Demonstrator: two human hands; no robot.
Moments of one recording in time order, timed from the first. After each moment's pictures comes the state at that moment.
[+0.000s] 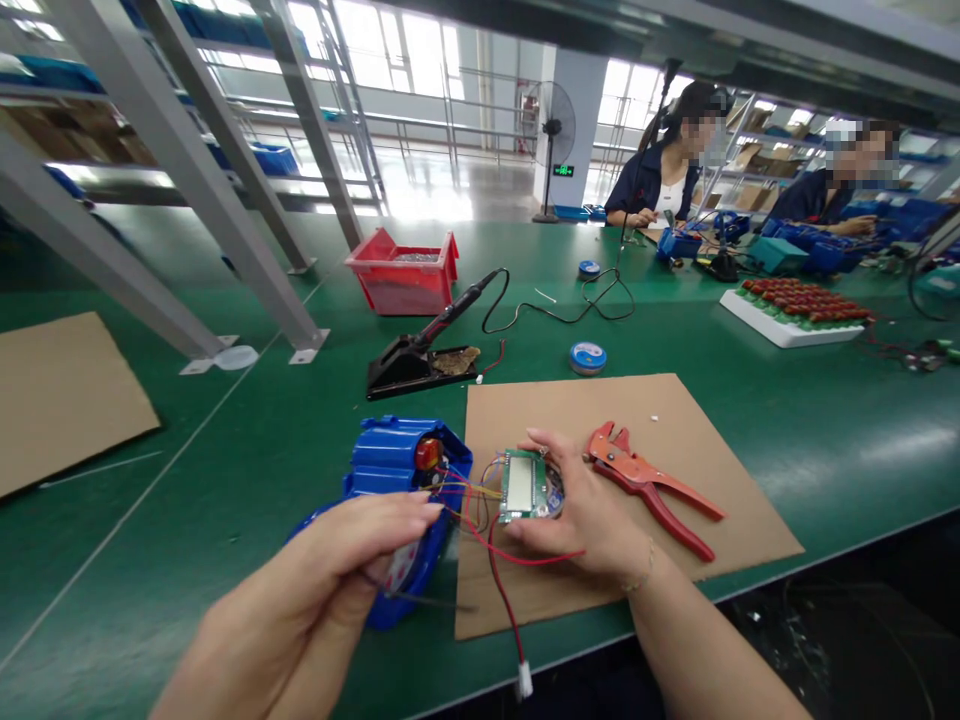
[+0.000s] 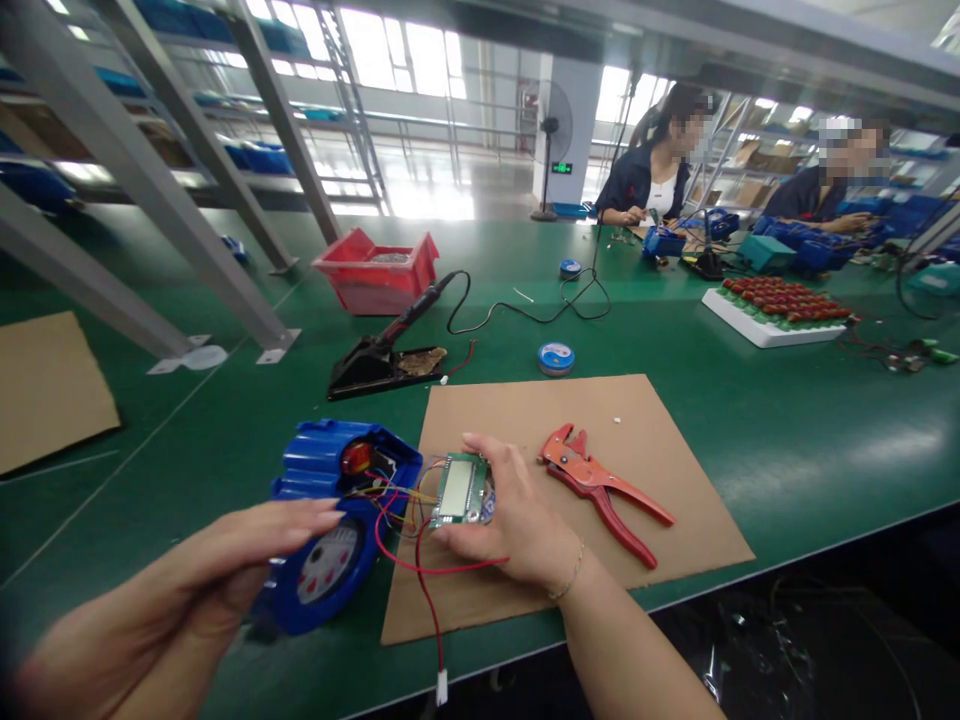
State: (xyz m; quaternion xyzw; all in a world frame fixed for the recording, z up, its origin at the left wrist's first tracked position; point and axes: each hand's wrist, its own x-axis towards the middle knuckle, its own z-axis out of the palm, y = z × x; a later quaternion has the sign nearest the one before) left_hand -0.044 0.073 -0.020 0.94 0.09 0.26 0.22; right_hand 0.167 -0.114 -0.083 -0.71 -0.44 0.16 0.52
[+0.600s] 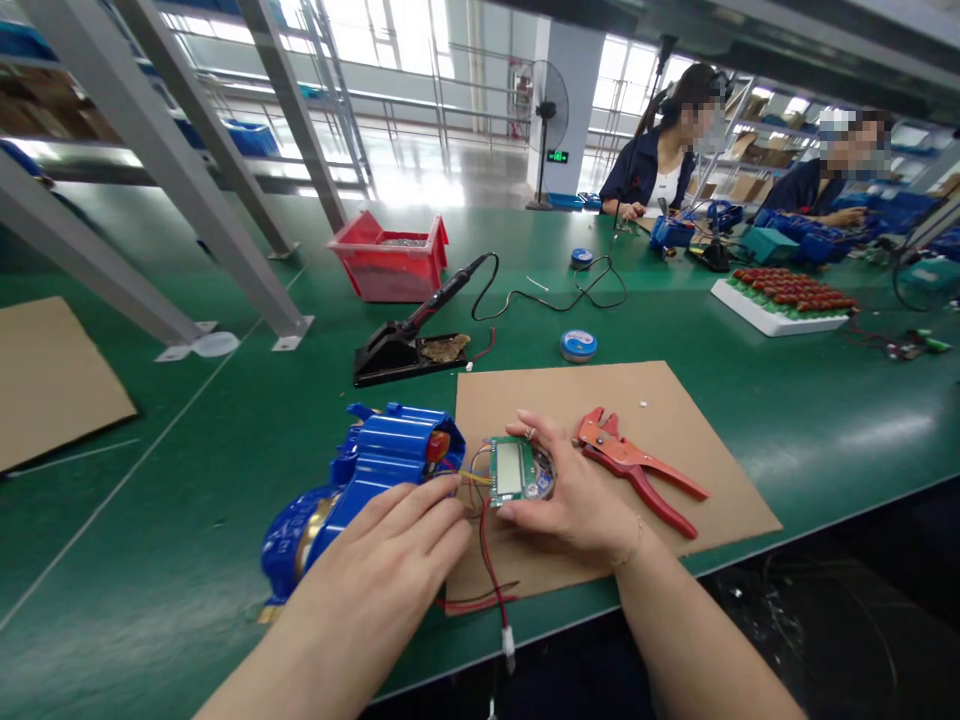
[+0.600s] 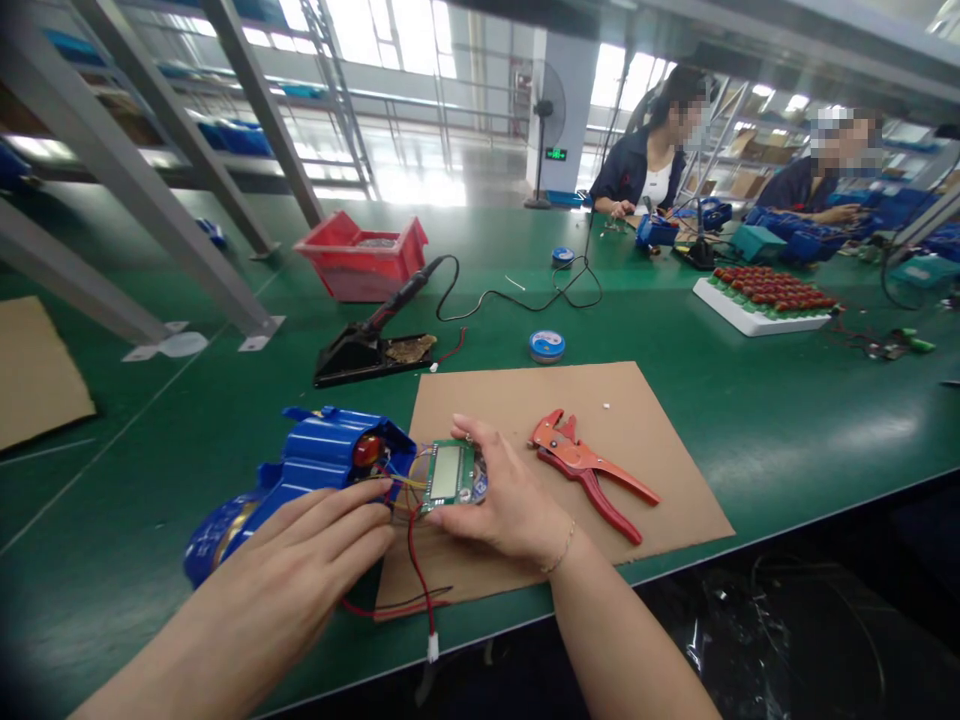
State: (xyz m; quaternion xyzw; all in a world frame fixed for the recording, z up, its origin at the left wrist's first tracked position) left_hand 0.002 0.044 -0.030 0.97 -0.10 0.22 -0.04; right_hand 0.175 -0.117 -0.086 -0.68 -0.48 0.16 0.53
